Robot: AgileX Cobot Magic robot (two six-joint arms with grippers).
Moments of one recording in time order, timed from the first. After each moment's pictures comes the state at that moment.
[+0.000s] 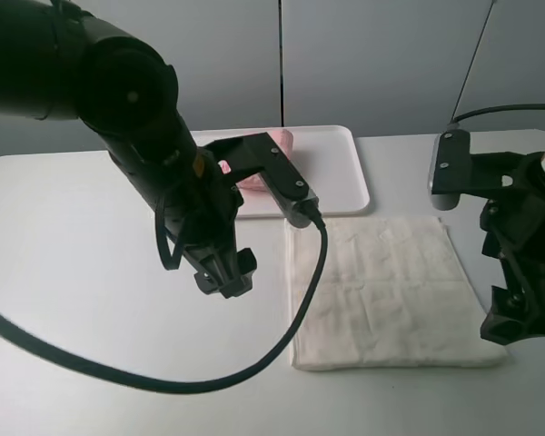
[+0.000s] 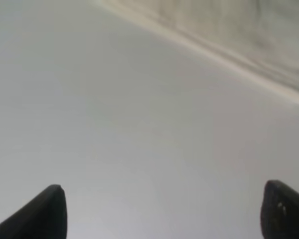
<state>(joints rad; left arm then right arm) -0.84 1.75 -1.15 0.02 0.79 0.28 0.44 1.32 -0.76 -0.01 1.10 -0.73</state>
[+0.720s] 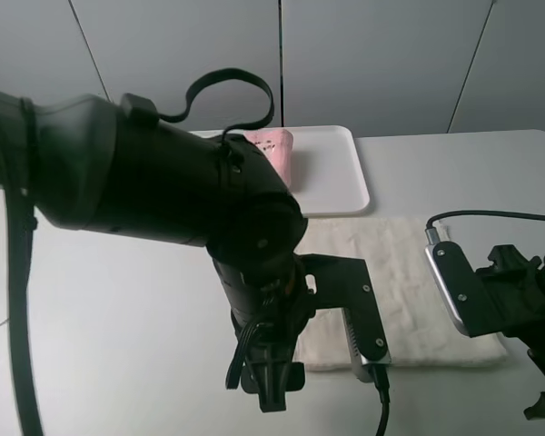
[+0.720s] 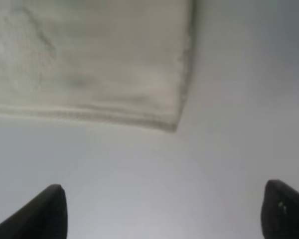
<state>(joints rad) -1.10 1.95 -1.17 0.09 0.77 0.35 0.44 1.31 -0.44 -0.09 0.79 -1.12</state>
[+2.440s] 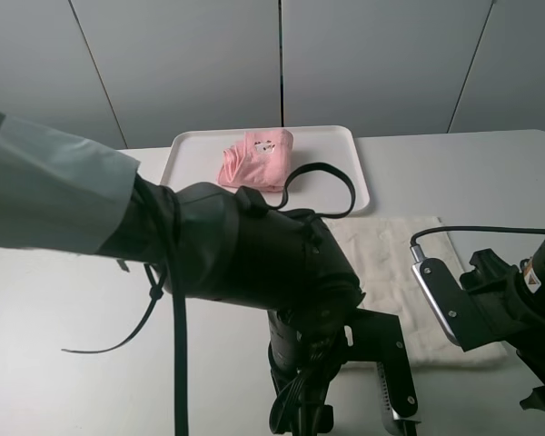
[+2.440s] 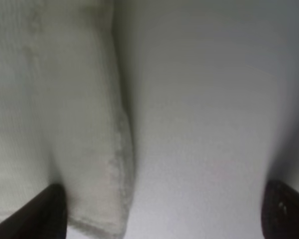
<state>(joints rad) -1.17 2.12 -1.26 0.08 0.73 0.35 0.44 1.44 -0.43 -0.17 0.68 -1.16</state>
